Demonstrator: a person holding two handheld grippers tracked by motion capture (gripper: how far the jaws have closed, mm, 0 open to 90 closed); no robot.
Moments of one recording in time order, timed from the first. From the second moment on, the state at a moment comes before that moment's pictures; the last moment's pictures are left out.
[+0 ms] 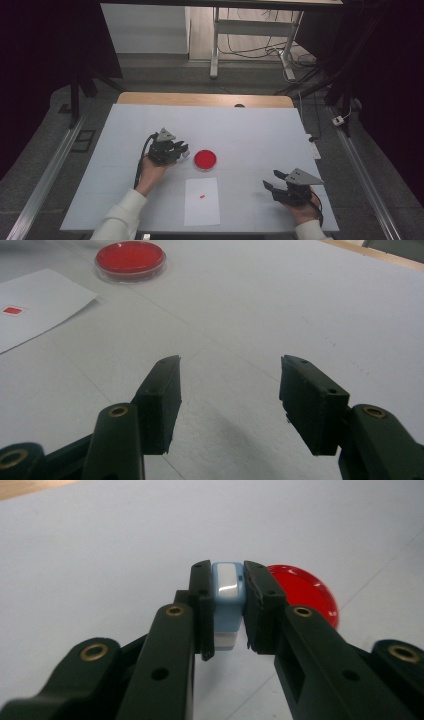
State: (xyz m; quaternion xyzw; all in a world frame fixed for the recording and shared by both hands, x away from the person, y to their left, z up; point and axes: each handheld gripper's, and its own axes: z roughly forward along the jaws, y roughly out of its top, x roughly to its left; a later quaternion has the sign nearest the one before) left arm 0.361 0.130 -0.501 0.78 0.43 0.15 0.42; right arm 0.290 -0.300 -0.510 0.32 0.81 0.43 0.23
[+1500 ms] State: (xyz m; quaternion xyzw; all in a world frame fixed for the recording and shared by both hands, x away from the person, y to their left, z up) left arm 0.261 0.179 -0.489 0.78 0.40 0.13 0.46; right arm 0.294 -0.305 -0.509 0.30 0.82 0.43 0.23
